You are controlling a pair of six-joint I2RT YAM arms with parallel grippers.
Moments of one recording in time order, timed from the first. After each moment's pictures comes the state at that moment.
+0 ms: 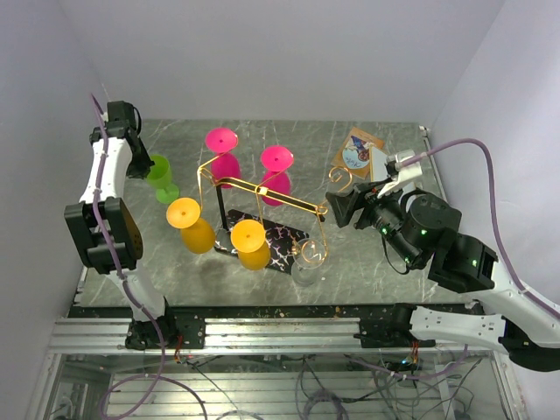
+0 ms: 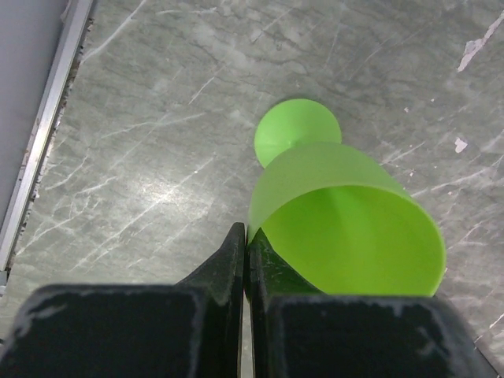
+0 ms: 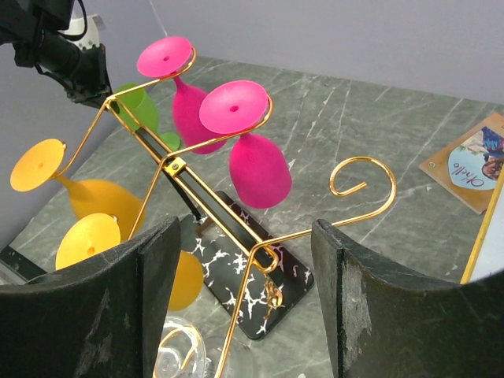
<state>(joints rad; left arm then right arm) 0.17 1.82 1.65 -0.89 -0.16 -0.29 1.11 0.84 1.24 -0.50 0.60 0.25</state>
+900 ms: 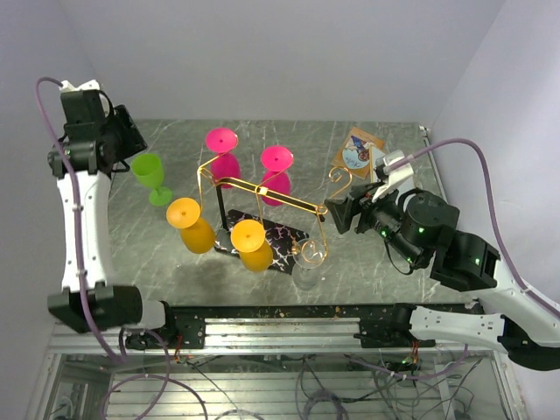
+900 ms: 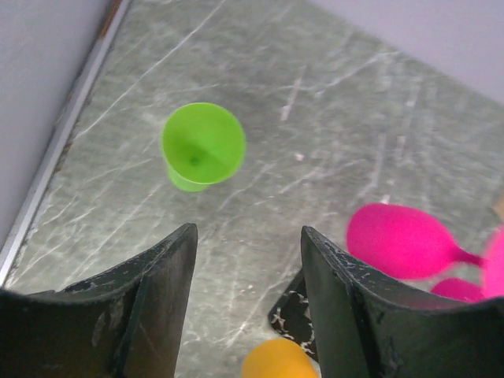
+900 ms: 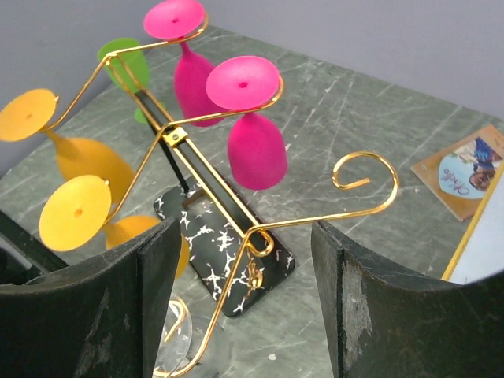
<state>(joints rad) 0.18 1.42 1.71 -0.92 -0.02 -0.28 1.11 0.85 1.27 -0.57 0.55 0.18</state>
